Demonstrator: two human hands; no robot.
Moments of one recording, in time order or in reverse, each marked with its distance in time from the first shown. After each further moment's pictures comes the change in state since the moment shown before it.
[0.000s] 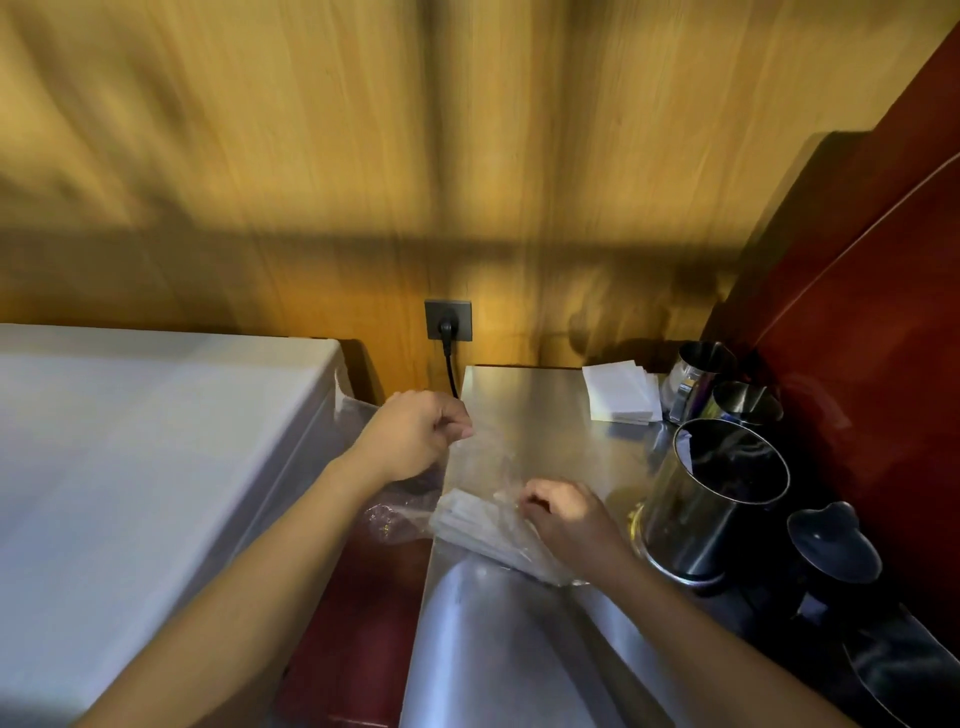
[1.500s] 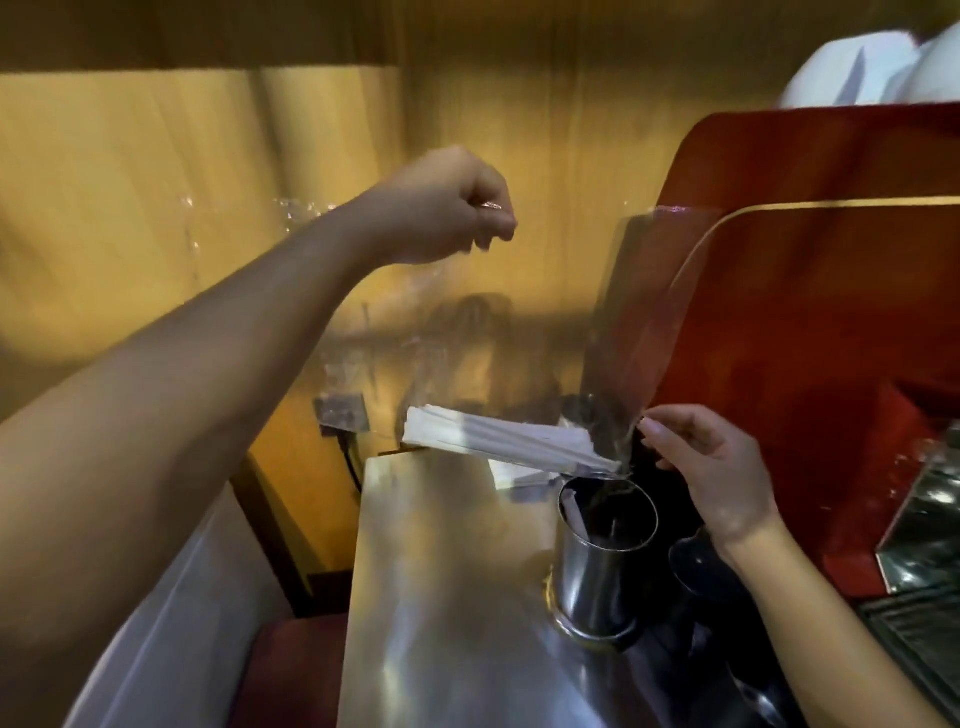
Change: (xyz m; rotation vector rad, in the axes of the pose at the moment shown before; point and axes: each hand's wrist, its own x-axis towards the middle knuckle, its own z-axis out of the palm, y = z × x) left_hand 0.135 0.224 -0.139 0.073 0.017 0.439; right_hand -0.051 0.019 -0.192 0.485 0.776 -0.067
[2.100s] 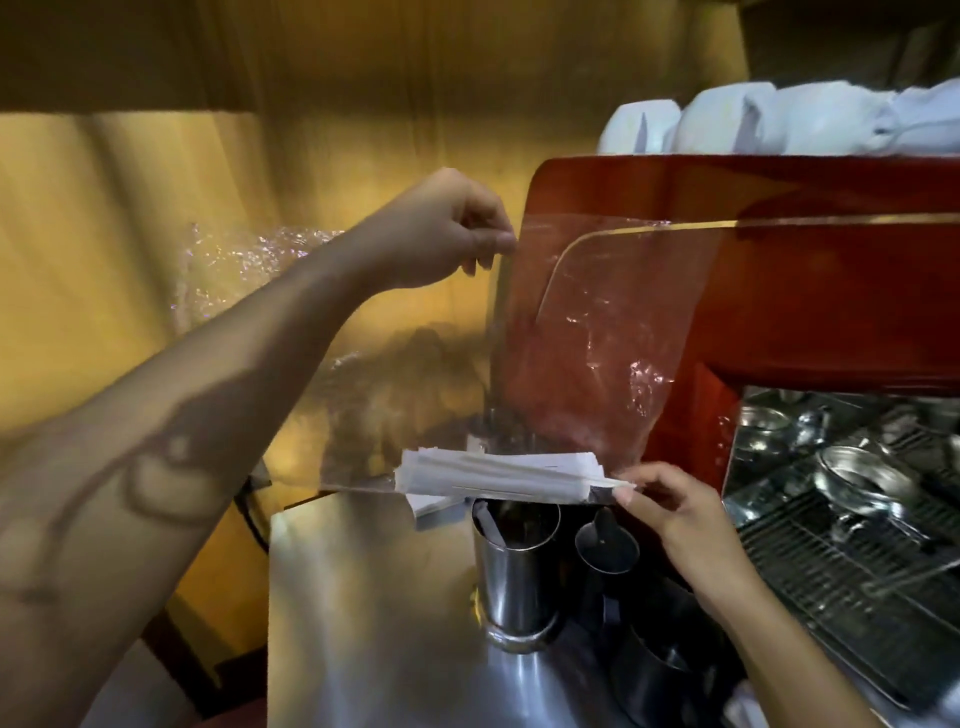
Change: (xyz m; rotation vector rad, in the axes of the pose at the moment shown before) left_hand 0.032 0.059 0.030 -0.176 -0.028 0.283; right_hand -0.059 0.009 -0.058 -0.108 0.121 0.111
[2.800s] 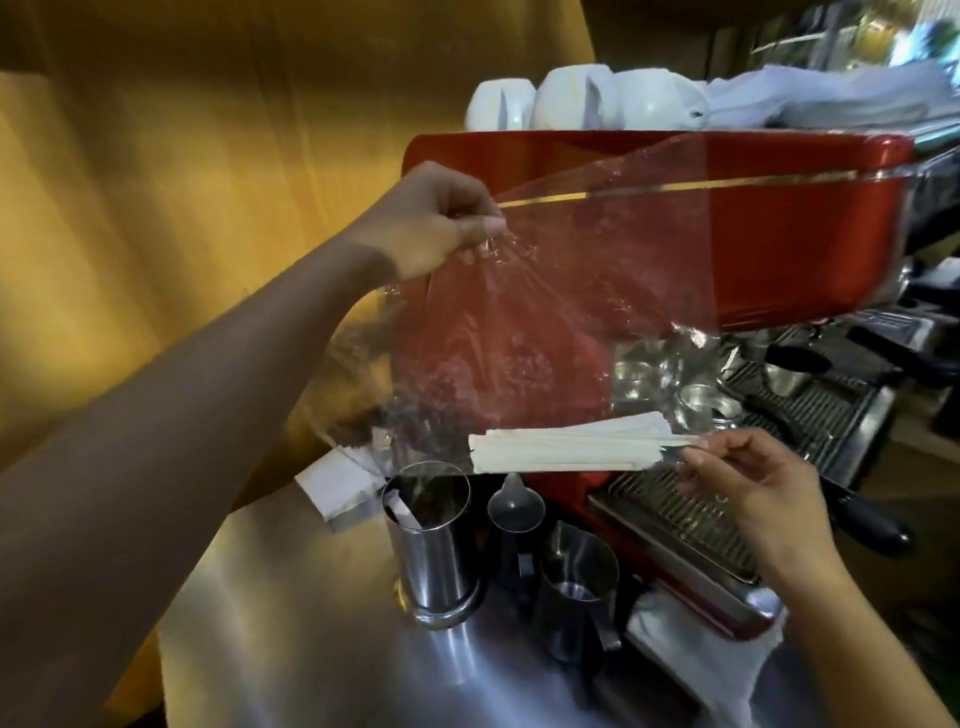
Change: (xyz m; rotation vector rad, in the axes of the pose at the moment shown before) left_hand 0.040 0.022 0.062 -0.256 0.009 0.149; right_hand -0.060 -0.022 -0.102 0.011 0.404 0.029
